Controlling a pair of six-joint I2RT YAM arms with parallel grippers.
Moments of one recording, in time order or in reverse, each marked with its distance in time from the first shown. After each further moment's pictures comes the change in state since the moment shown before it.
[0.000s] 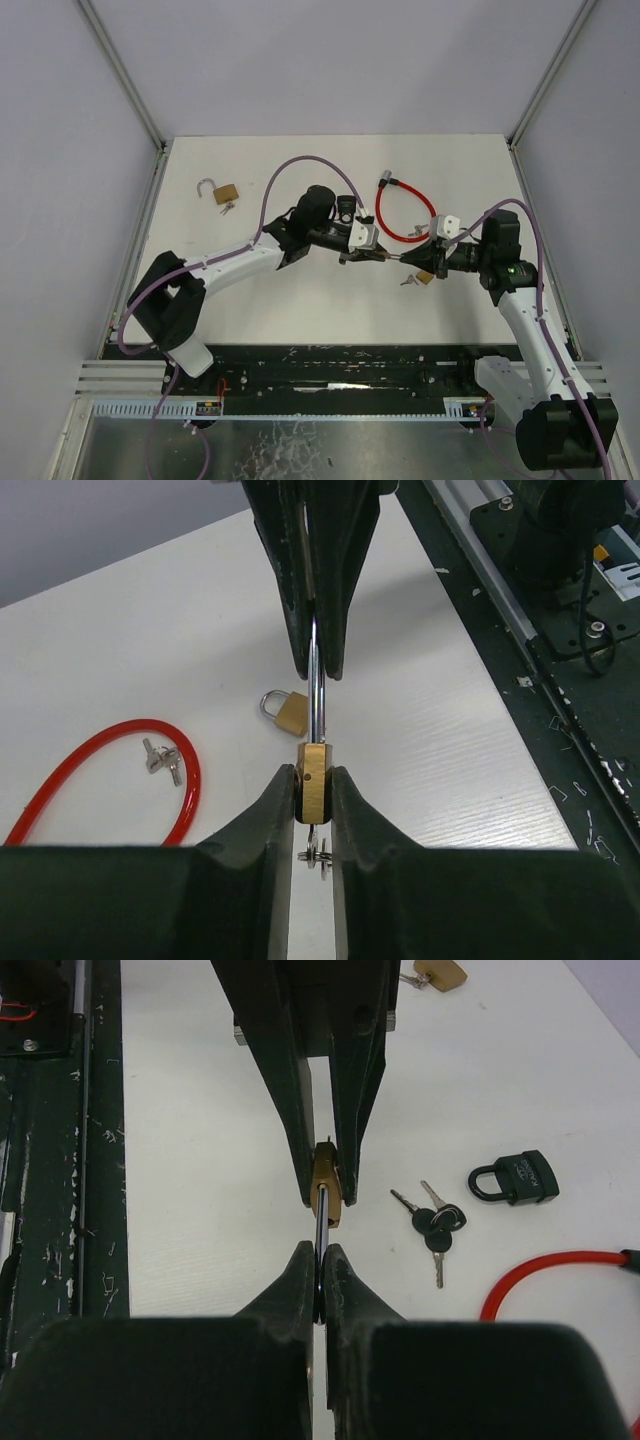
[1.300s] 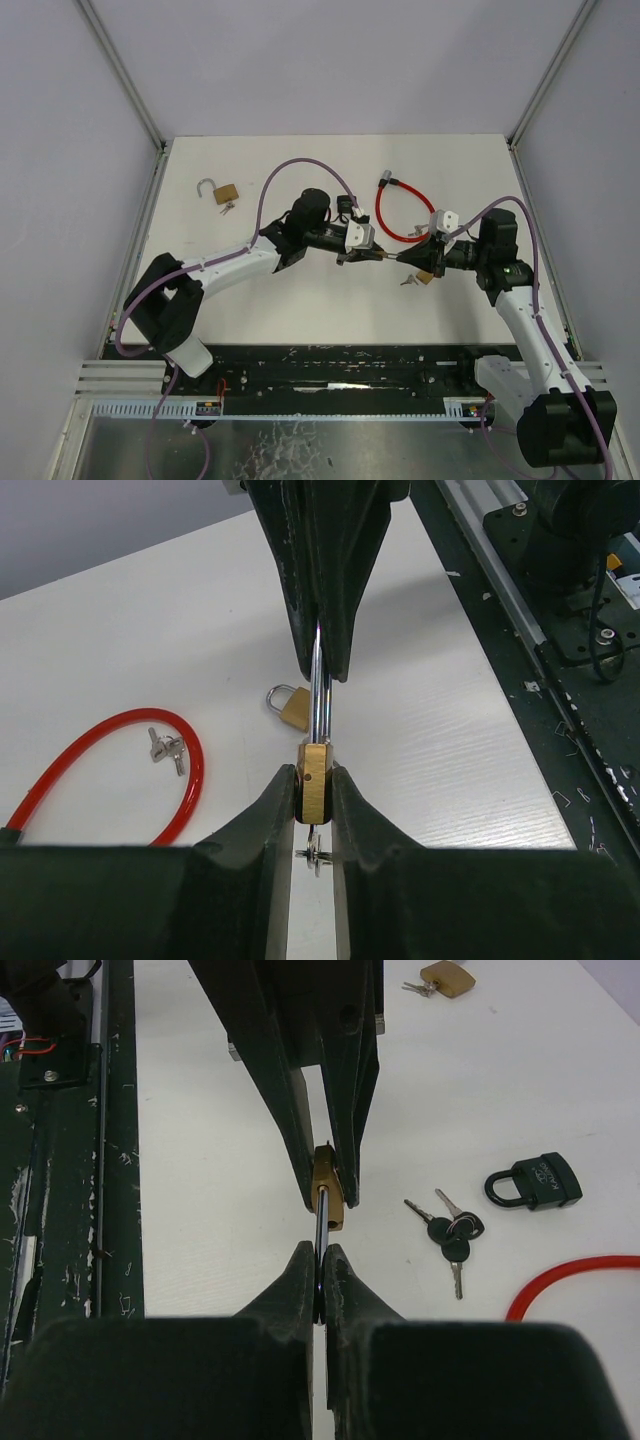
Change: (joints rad) left arm 0.009 -0.014 -0.043 0.056 -0.018 -0.040; right arm 0.015 0.016 -0.045 0.135 -0.018 0.143
